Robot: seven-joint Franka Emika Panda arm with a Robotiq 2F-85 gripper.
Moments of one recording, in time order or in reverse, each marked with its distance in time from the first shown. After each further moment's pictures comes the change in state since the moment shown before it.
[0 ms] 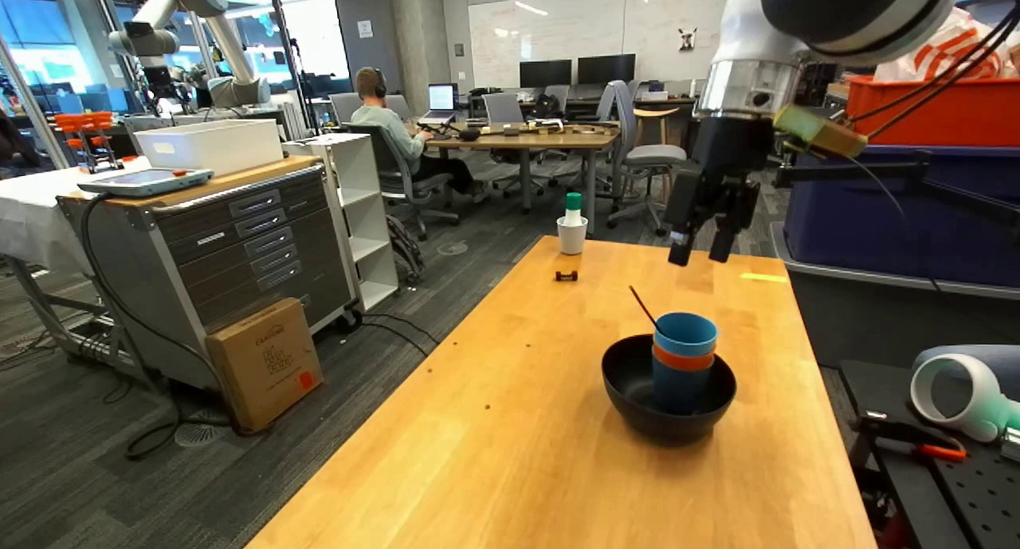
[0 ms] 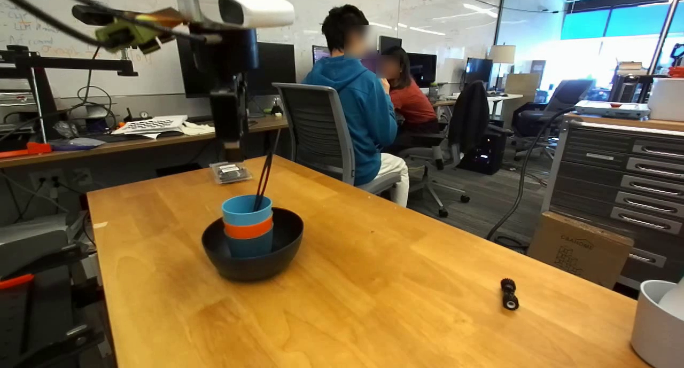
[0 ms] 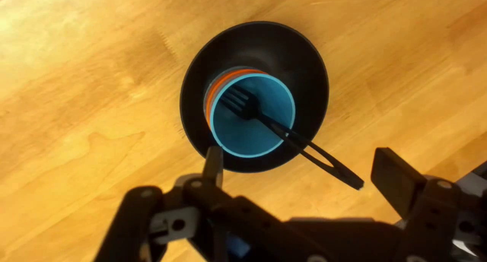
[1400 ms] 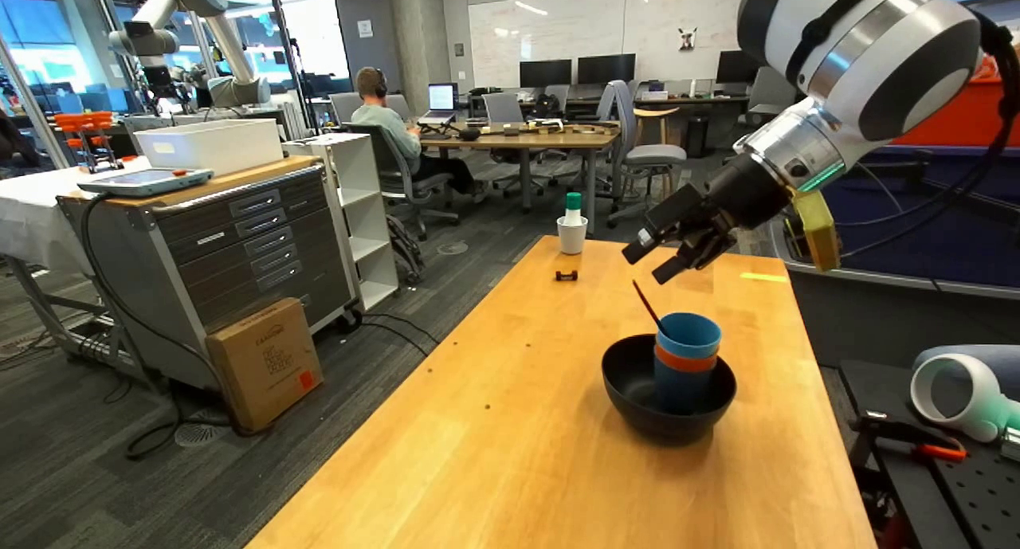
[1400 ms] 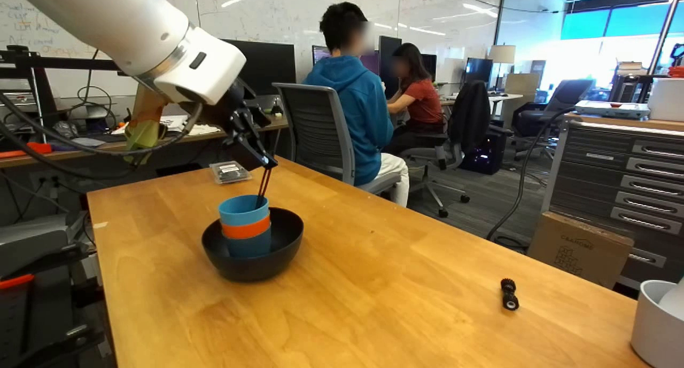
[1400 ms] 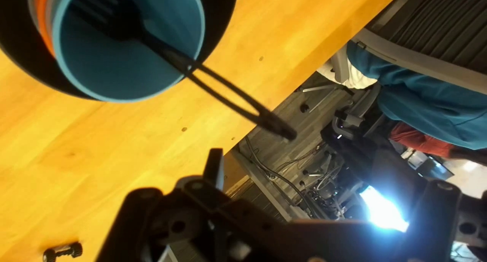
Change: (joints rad) arm 0.138 0.068 0.006 -0.082 1.605 0.417 -1.363
